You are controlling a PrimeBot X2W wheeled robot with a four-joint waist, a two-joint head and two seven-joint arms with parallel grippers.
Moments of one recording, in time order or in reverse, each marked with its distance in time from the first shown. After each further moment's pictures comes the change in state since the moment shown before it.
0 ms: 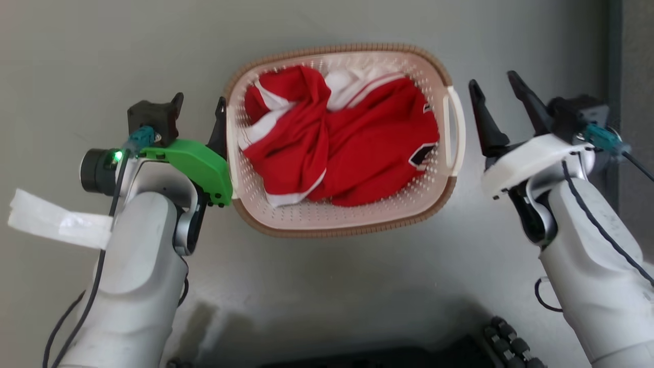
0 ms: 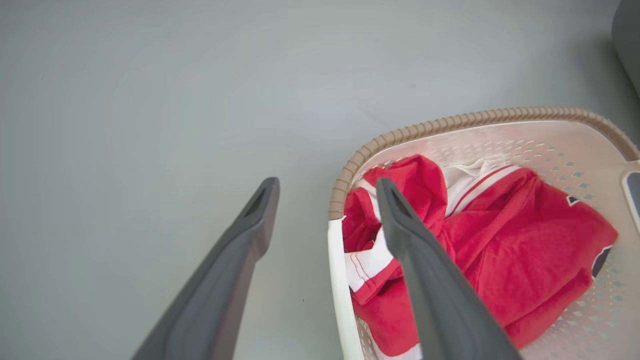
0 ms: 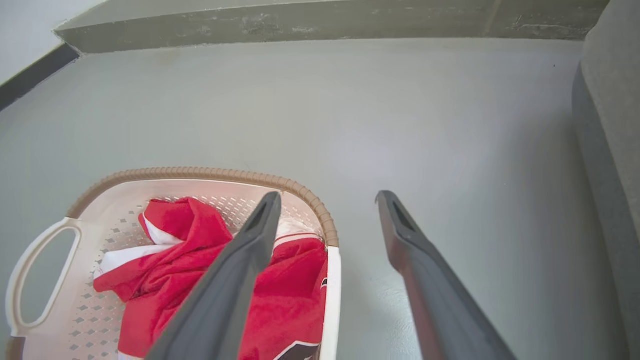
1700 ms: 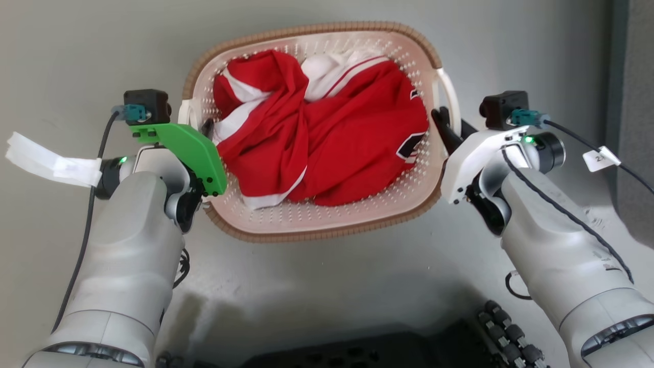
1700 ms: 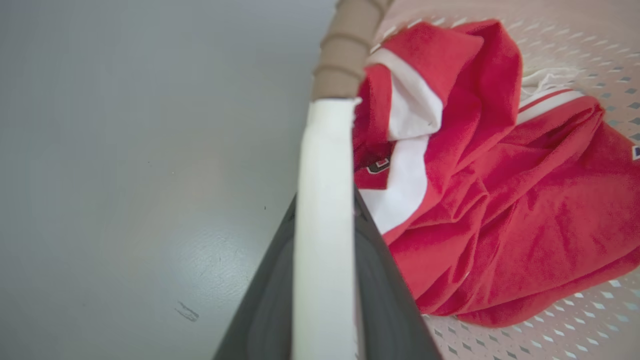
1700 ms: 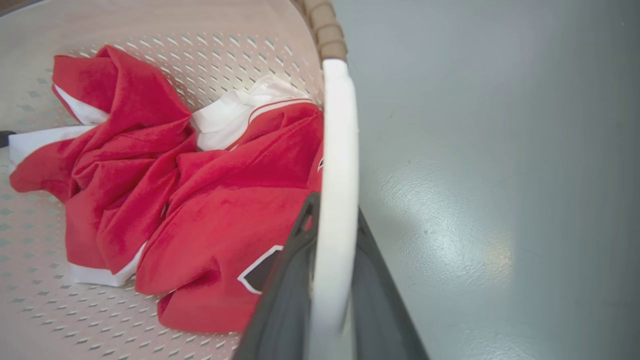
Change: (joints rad) left arm -0.244 -0.055 0.000 0.526 -0.193 -0.127 0.071; right arm -0.237 0.091 0.165 0.490 0.059 0.055 0.053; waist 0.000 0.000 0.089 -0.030
